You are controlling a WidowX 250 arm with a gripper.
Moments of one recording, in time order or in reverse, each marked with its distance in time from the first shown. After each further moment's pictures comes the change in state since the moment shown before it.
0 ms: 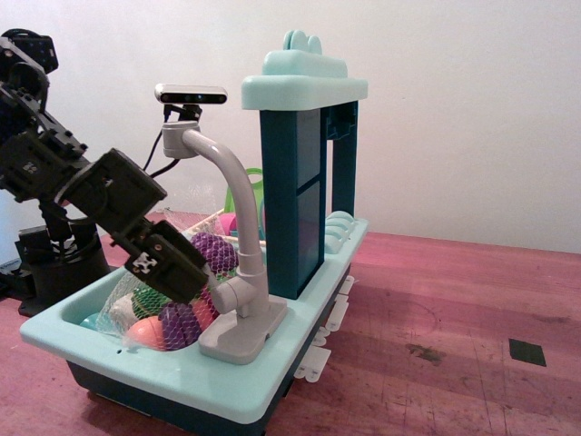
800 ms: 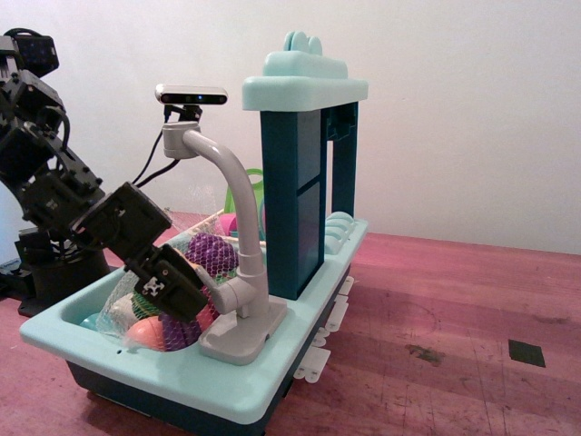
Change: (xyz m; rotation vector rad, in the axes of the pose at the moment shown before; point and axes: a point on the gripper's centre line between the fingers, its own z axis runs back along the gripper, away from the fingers) arm -0.022 0.021 -0.017 -0.004 0.038 0.034
